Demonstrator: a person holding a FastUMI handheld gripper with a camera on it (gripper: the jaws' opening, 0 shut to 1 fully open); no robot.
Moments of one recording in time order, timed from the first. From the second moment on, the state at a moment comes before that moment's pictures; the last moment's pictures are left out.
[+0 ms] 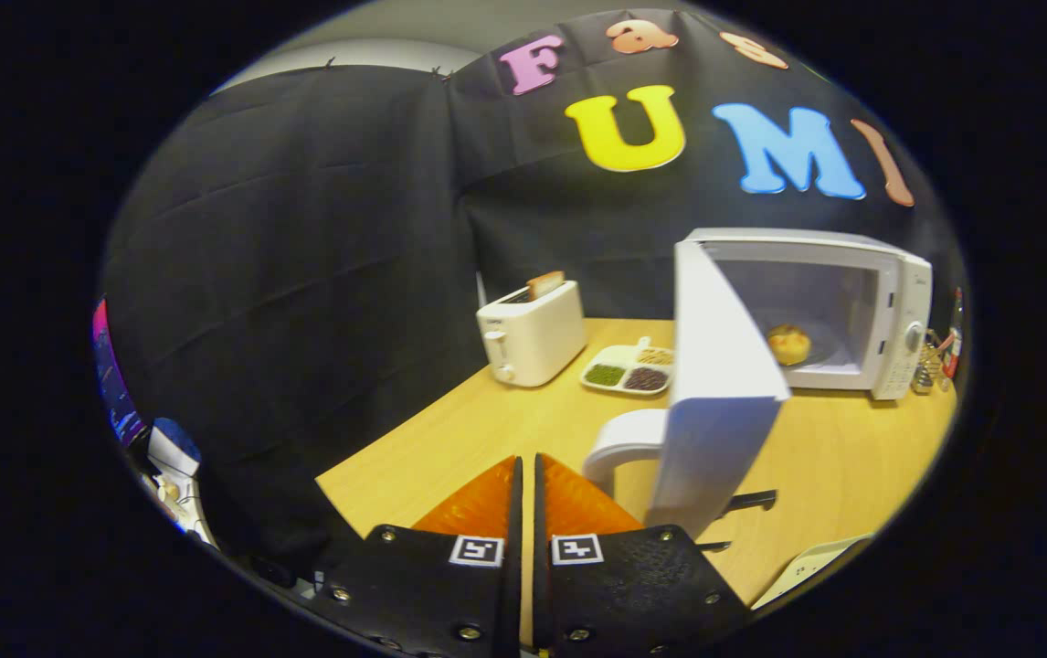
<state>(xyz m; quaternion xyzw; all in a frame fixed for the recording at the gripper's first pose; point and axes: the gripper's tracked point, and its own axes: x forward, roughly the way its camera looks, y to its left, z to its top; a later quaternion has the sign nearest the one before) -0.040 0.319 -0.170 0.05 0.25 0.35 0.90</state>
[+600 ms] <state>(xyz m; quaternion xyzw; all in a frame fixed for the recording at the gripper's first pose) -0.010 0.257 -0.184 0.05 0.26 0.30 0.92</state>
